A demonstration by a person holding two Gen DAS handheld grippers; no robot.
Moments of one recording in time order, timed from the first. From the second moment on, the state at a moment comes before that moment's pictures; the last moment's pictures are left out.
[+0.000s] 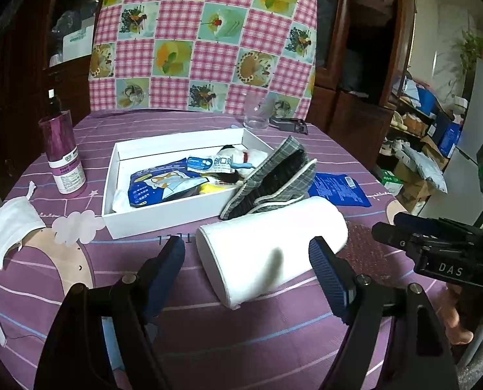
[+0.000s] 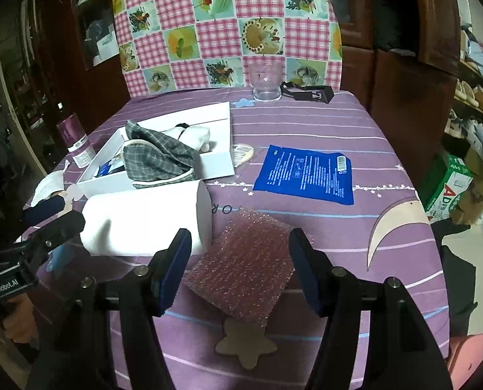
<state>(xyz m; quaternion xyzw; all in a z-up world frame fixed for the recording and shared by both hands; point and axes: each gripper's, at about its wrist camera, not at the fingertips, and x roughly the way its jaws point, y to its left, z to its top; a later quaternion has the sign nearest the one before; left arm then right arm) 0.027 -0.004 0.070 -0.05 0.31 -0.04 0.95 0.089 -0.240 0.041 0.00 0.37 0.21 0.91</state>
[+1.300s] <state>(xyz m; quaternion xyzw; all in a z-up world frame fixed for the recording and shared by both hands) 0.032 -0.001 0.057 -0.06 0.36 -0.03 0.93 0.114 -0.233 0.002 -0.01 0.47 0.16 0.87</state>
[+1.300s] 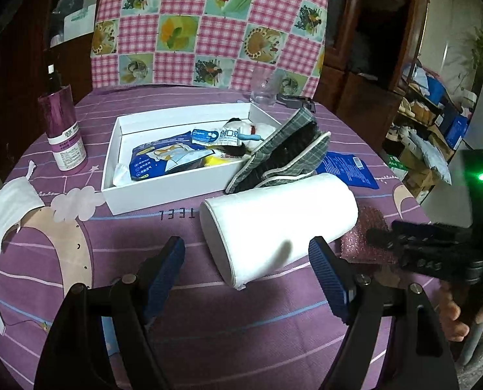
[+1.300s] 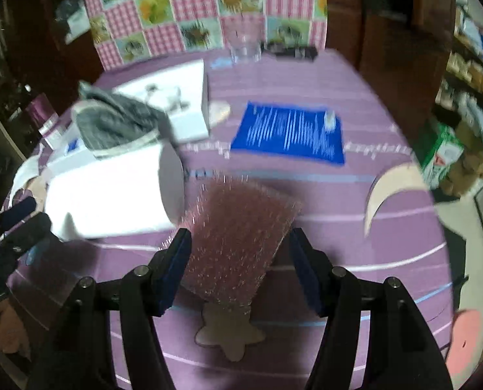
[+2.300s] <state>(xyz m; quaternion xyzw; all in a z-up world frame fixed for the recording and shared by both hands) 0.032 -0.003 0.057 -0.06 0.36 -0.05 0.93 0.116 -0.260 0.016 0.07 0.44 0.17 0.88</state>
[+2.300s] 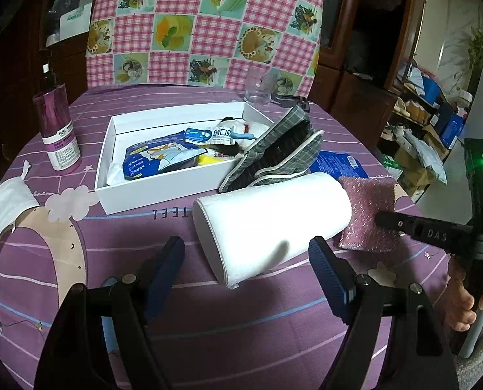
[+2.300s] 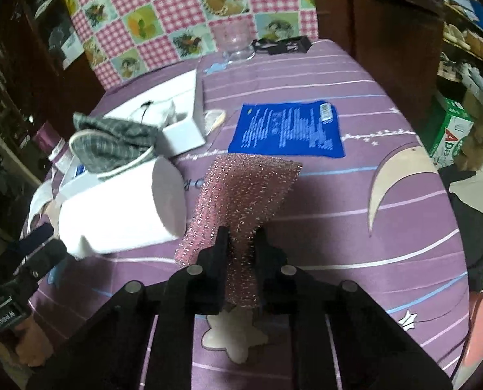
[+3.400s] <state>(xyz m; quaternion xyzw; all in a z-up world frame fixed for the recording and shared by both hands) 0.023 -0.017 0.080 -0.04 0.34 -0.04 0.94 0.112 -0.283 0.036 0.13 0.39 0.19 0.89</state>
